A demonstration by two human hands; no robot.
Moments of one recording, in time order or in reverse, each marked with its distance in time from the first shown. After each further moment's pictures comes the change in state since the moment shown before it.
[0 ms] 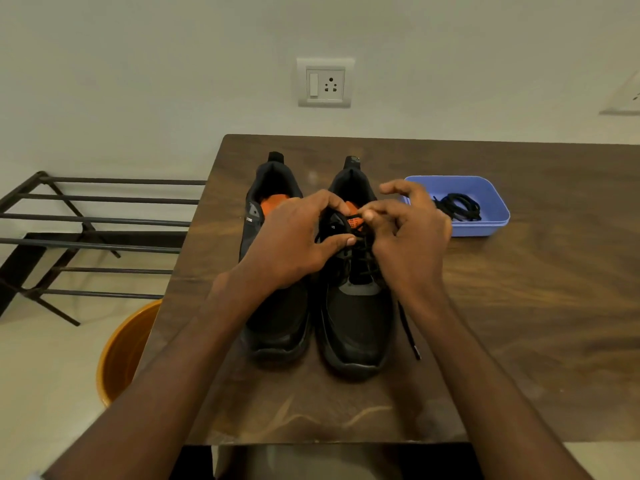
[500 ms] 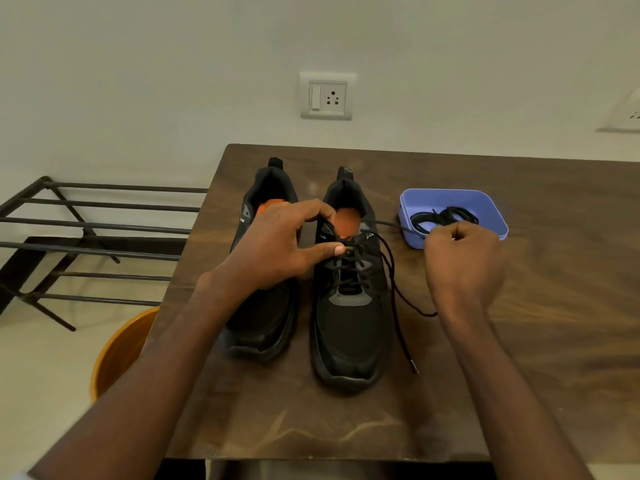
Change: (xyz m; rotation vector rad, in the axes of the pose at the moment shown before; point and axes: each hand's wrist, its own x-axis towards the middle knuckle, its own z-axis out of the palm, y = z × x) left_hand 0.003 -0.010 -0.017 0.005 -0.046 0.046; right_hand 0.010 0.010 -0.042 -0.075 0.171 0.579
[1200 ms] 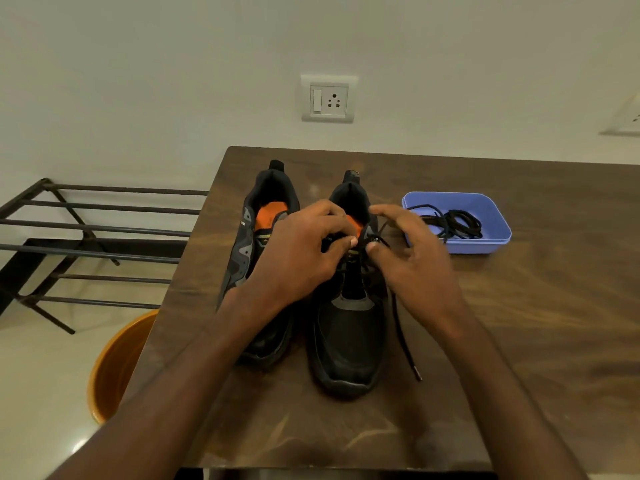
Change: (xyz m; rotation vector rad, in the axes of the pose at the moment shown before) left_hand 0.004 0.023 0.022 -0.039 0.153 0.007; right_hand -0.016 -0.001 0.012 0.171 -0.562 -0.549
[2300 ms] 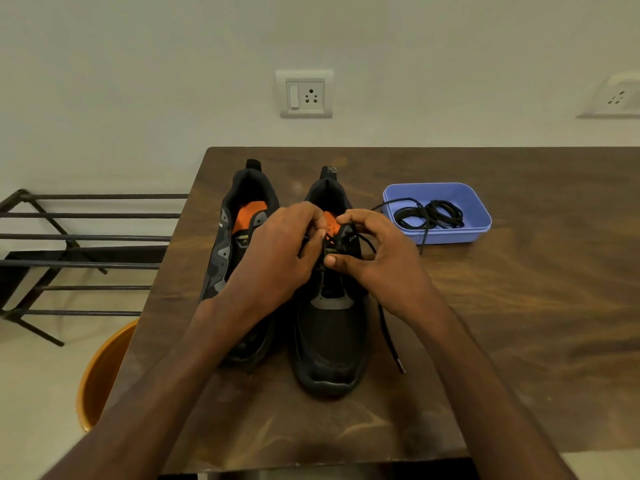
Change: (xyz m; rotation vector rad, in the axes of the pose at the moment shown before) left_hand -0.006 0.014 -0.002 0.061 -0.046 -0.109; right_hand 0.002 0.013 0.008 0.153 -0.071 0.048
